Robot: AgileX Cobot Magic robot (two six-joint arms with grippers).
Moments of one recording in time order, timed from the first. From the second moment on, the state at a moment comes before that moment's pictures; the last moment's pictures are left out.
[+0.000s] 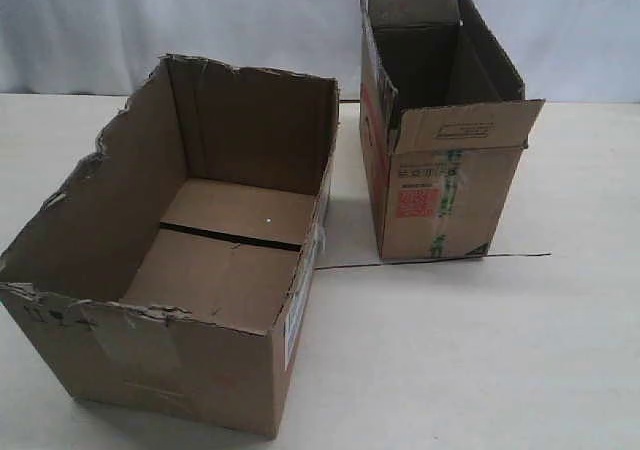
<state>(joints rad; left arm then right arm) 0.01 0.00 0.00 0.07 0.15 -0.08 0.13 0.00 0.00 -0.01 0.04 -0.06</state>
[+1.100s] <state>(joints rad) 0.01 0.47 -0.69 -0.11 0.84 0.05 0.13 0.00 0.00 -0.01 0.04 -0.06</state>
